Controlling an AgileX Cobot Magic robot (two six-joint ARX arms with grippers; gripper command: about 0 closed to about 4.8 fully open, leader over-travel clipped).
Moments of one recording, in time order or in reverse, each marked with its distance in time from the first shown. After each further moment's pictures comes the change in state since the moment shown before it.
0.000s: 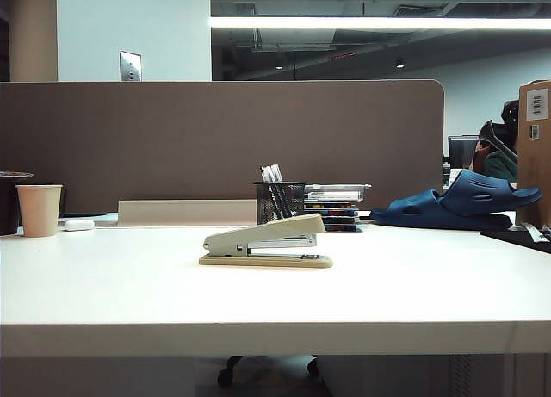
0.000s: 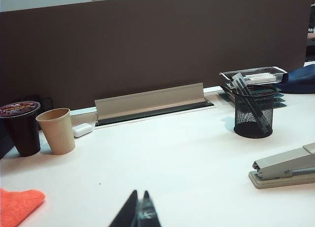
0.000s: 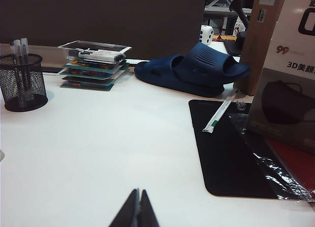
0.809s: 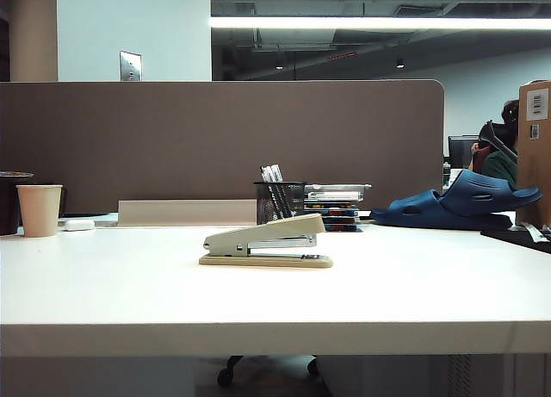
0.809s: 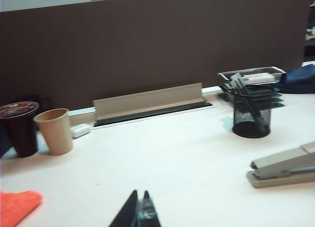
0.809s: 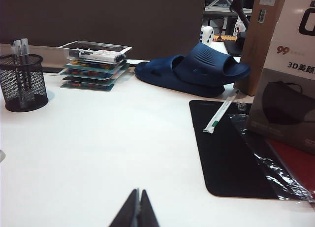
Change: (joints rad) left arm 0.000 0.000 0.000 0.000 0.014 0.000; right arm 0.000 0.000 0.000 0.001 -0.002 0.001
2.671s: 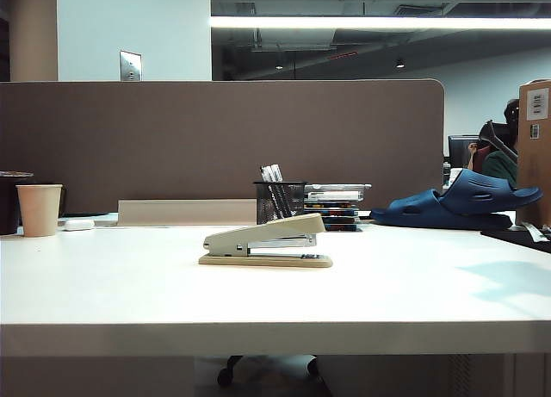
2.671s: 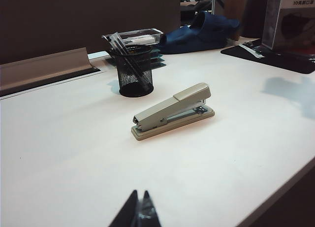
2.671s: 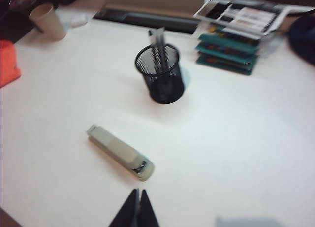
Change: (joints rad) left arm 0.000 0.000 0.000 -0.181 0.410 -0.001; right arm 0.133 1.218 1.286 -0.608 -0.395 0.022
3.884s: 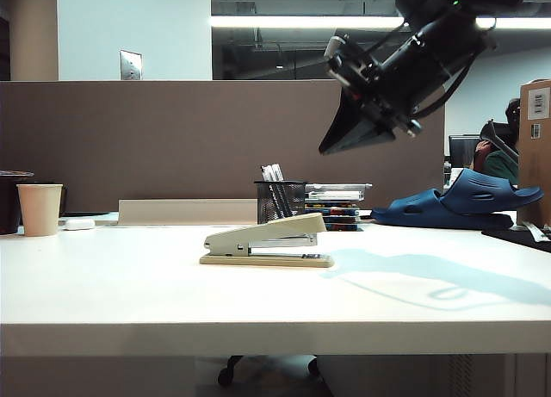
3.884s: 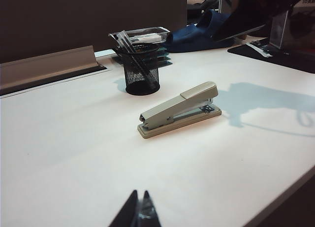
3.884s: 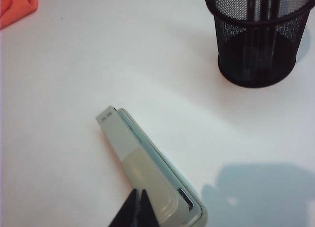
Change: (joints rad) left arm 0.000 0.000 0.000 -0.003 -0.022 0.000; right arm 0.241 0.541 0.002 0.388 -0.033 0.004
